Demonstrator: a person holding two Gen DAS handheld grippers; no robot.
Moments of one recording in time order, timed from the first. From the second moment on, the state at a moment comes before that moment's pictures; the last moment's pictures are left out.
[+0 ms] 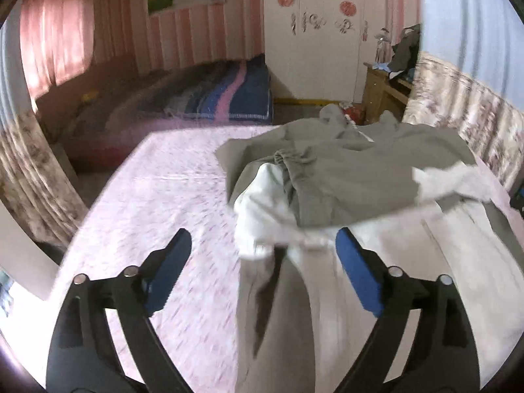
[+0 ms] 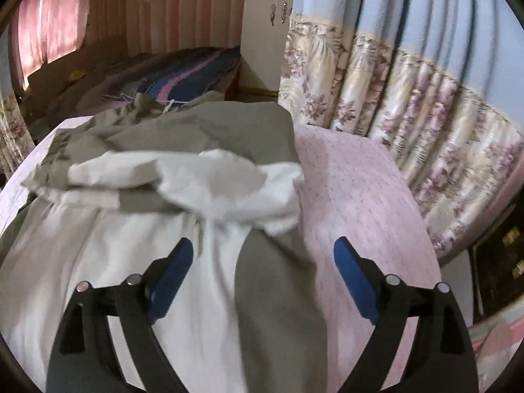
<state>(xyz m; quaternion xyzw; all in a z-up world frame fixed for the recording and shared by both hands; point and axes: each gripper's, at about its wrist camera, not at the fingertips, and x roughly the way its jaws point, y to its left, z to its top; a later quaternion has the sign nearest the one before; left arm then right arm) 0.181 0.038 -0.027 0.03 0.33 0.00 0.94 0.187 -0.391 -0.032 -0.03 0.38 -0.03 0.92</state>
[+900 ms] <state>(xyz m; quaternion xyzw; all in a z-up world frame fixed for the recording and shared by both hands) -0.081 0.030 -0.088 0.01 0.35 -0.02 0.94 -0.097 -0.463 -0.089 0.06 0.38 -0.03 0.92</state>
